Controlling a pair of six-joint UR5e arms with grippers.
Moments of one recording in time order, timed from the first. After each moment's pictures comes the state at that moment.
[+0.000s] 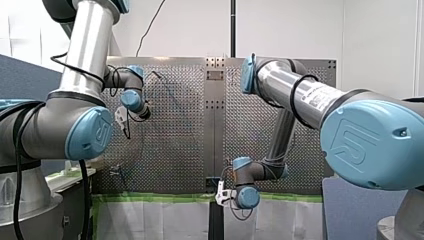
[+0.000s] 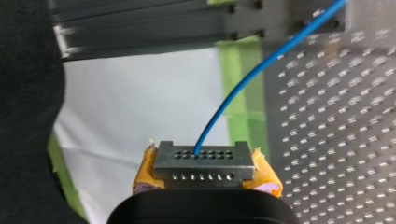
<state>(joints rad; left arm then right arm) 0.05 -1.92 -1.75 -2.80 -1.57 -2.00 2.21 -0.39 1.50 -0.67 1.71 1.80</state>
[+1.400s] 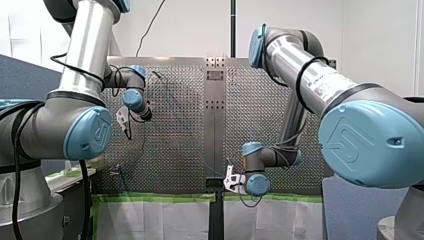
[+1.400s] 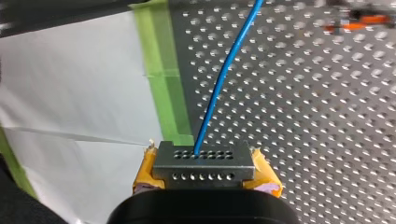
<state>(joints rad) 0.03 -1.91 -1.75 -2.84 -1.59 -2.01 2.18 -0.62 1.77 -0.84 1.75 1.79</state>
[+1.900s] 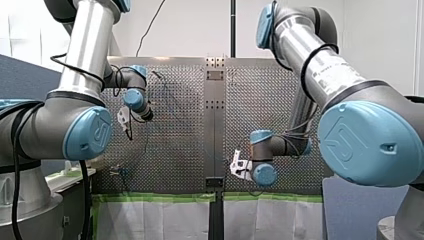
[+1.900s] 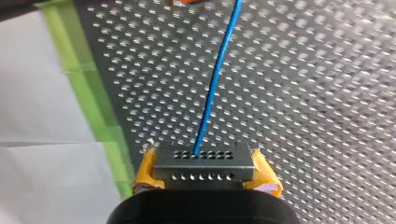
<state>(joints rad) 0.02 -1.91 -1.75 -2.85 -1.59 -2.01 2.14 -0.76 1.91 -0.98 1.74 1.83</state>
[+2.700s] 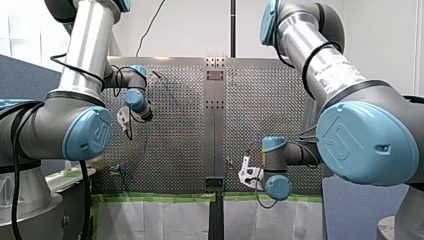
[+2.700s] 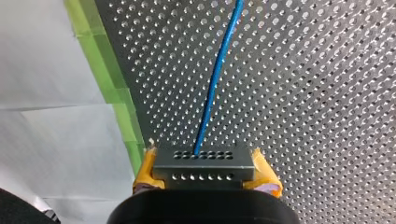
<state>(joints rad) 0.02 -1.92 -1.75 -2.85 -1.61 -2.01 2.11 -0.78 2.14 -1.23 1.74 1.81</state>
